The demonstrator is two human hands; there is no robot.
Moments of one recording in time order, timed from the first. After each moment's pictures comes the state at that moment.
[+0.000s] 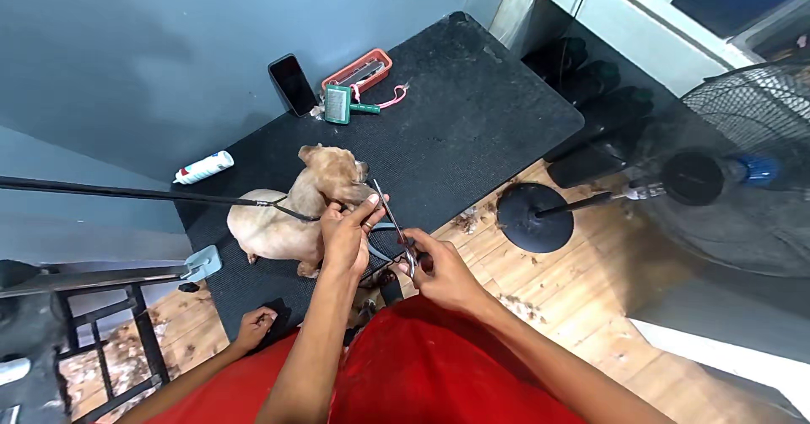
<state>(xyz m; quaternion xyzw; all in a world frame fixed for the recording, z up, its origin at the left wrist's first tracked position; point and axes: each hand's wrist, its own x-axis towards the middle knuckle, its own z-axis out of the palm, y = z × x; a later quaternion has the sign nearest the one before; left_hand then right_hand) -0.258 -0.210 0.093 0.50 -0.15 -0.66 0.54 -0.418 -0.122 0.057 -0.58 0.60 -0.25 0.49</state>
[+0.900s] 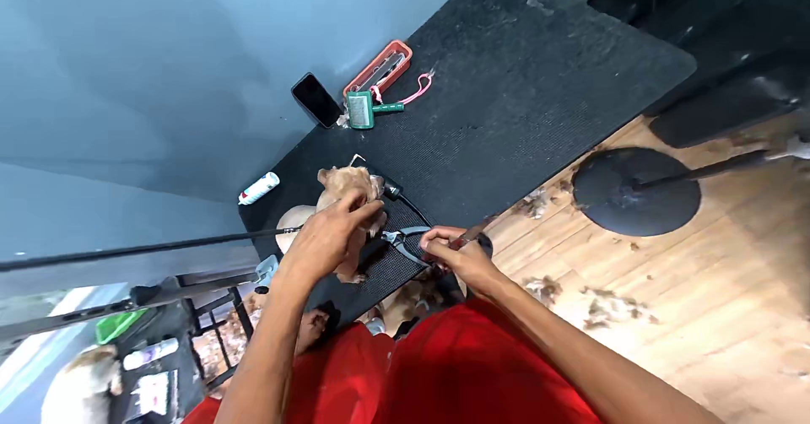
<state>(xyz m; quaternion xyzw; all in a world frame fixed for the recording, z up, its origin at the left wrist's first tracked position) -0.195 -0.270 0.144 0.39 -0.91 -0.14 -0.06 -0.422 -0.161 0.008 -0.35 0.48 -0.45 0.66</state>
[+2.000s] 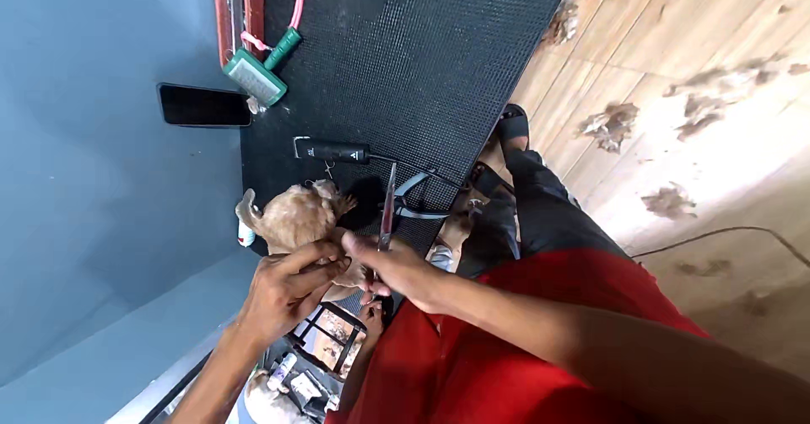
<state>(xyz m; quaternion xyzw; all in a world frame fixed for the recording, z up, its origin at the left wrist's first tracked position) -0.174 -0.328 0.107 0.14 -0.93 -0.32 -0.09 -0.329 -0.186 0.012 0.02 0.32 -0.46 0.83</state>
